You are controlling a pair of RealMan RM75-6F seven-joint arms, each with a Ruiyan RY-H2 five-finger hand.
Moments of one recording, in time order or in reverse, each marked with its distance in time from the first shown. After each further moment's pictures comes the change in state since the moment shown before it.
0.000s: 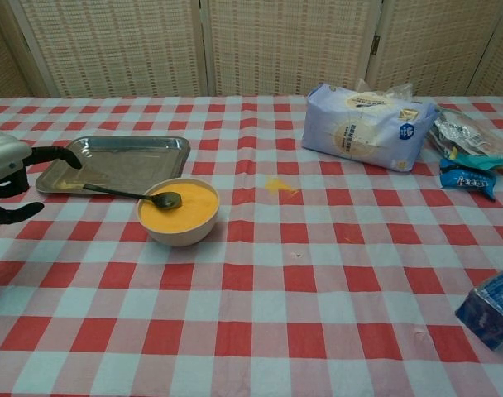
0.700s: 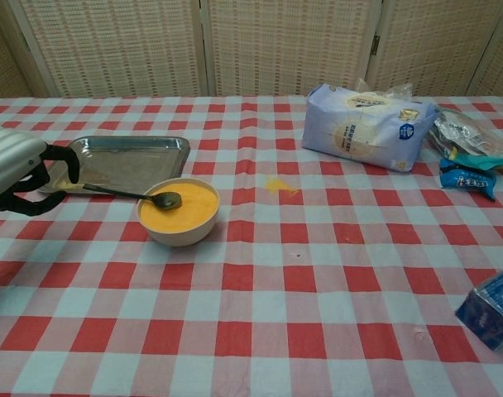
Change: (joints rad) left arm 0.027 -0.236 -0.072 0.346 0.082 0.103 -0.153; right arm -0.001 0.003 -0.002 -0.003 0.004 -0.005 -0.003
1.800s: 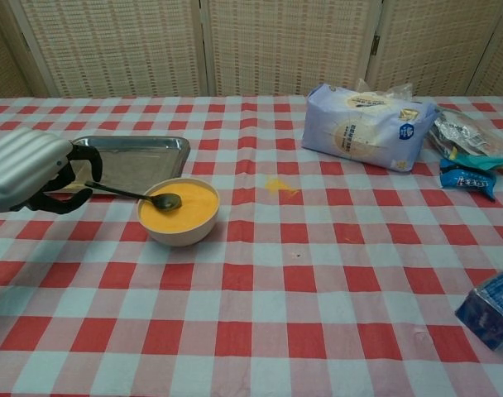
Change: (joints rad) left arm -0.028 -0.142 -0.034 0.187 0.036 0.020 -0.058; right arm 0.003 -0.002 0.006 0.001 0.027 -0.017 -0.012
